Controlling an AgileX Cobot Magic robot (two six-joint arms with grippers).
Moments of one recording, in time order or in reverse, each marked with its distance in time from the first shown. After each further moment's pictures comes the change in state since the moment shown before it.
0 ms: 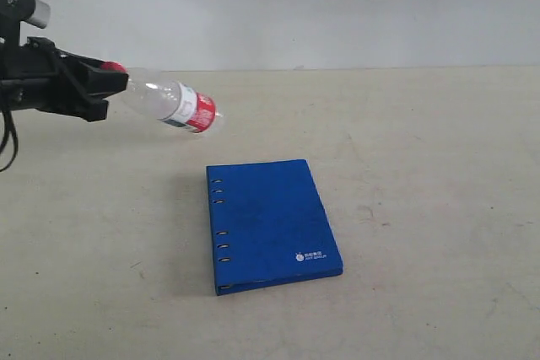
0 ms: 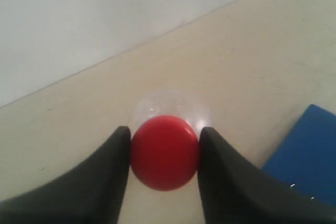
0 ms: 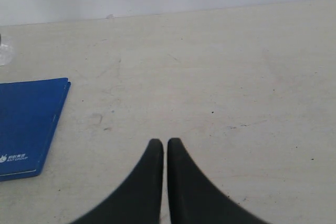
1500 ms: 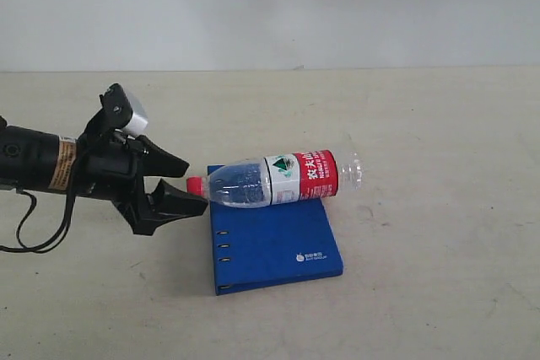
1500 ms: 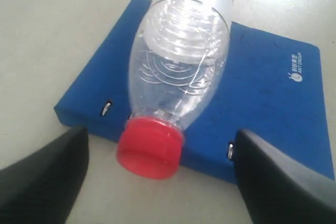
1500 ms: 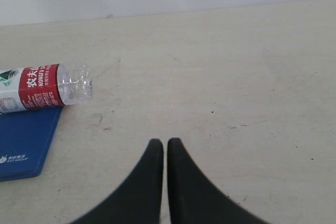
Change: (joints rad) left arm -0.139 0.277 0.009 0.298 -0.216 -0.026; right arm 0.000 0.000 0.000 0.000 0.000 0.000
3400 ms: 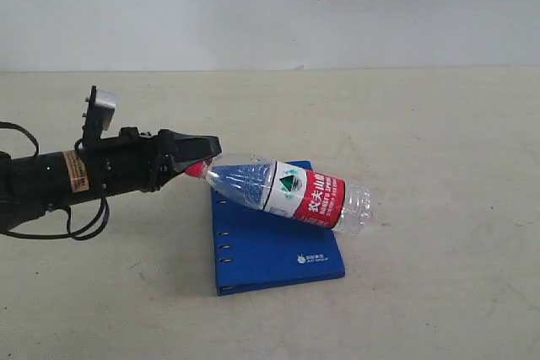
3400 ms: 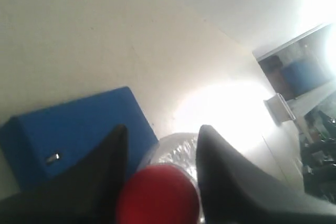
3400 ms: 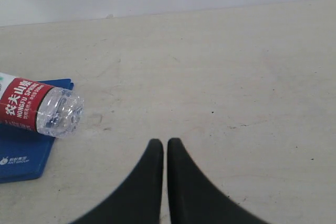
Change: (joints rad) left arm -0.008 0.147 0.063 -0.516 -0.365 -0.397; right arm 0.000 0.000 0.000 0.000 0.000 0.000
